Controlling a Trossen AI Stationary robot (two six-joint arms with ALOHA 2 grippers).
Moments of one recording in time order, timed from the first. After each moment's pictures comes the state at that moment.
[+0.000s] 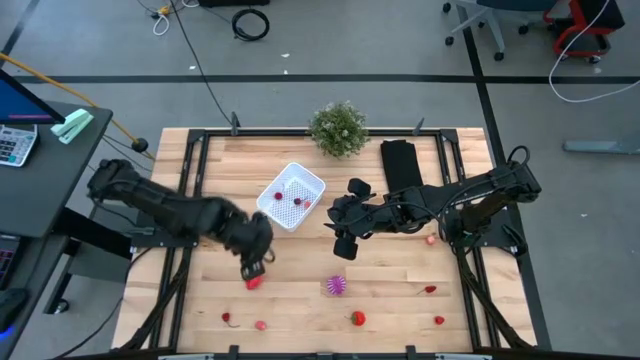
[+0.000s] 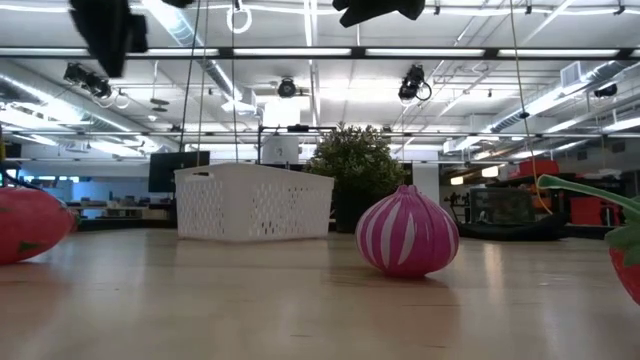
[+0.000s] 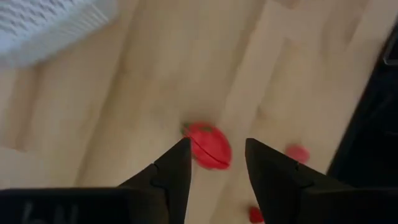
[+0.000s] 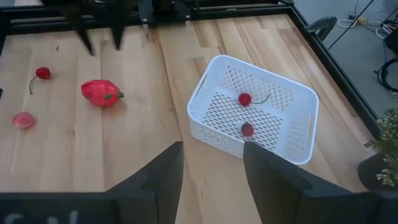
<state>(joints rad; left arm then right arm) -0.41 1.39 1.20 -1.03 -0.02 -0.80 0.25 1.61 1.48 -0.63 0.42 0.31</state>
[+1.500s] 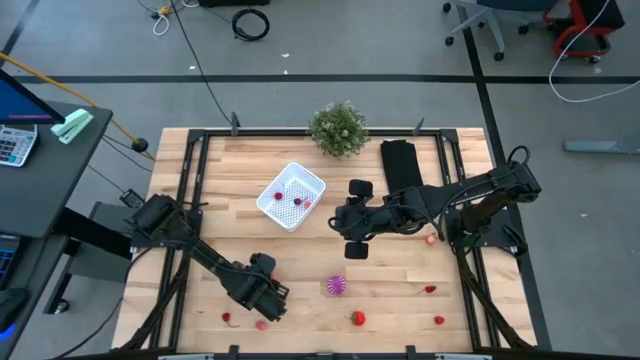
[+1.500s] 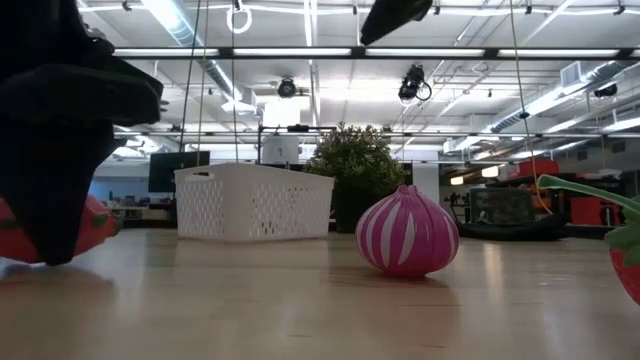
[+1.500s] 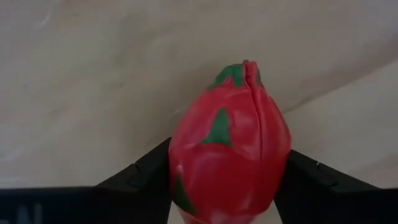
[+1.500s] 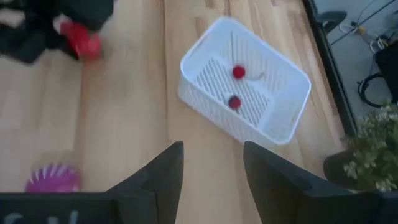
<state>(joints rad) -0.64 1.91 1.20 -0.86 -0.22 -1.74 0.25 1.61 1.48 -0.79 0.41 0.13</state>
